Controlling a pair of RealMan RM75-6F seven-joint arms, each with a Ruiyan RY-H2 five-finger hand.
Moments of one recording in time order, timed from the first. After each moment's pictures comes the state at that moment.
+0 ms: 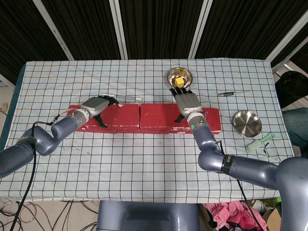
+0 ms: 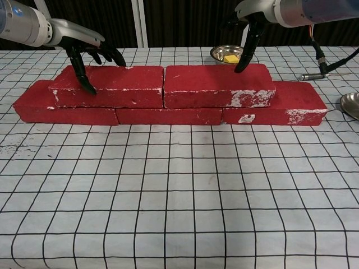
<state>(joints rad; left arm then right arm) -1.15 -1.35 -0.05 -1.06 1.43 0.30 -0.55 1.28 -1.37 0.19 -1.46 -0.18 0.83 -0.62</state>
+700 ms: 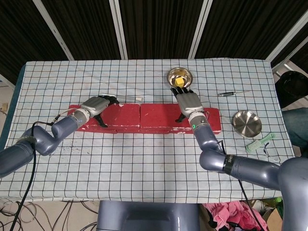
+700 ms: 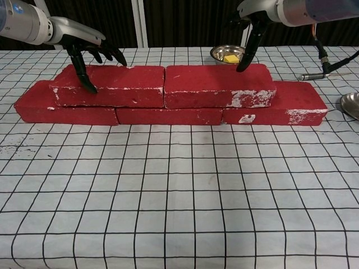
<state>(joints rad) -1.15 -1.34 -0.07 -1.08 1.41 0.29 -0.52 1.27 -1.36 0.19 -1.47 -0.19 0.82 -0.61</state>
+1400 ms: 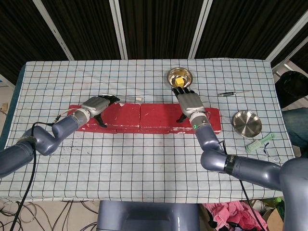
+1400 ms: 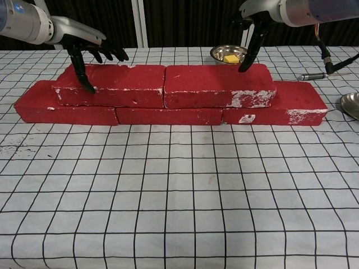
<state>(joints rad) -1.15 -1.33 -0.08 -1.09 1.38 0.28 -0.47 1.26 -1.35 0.19 -1.47 -0.20 0.82 -0.60</state>
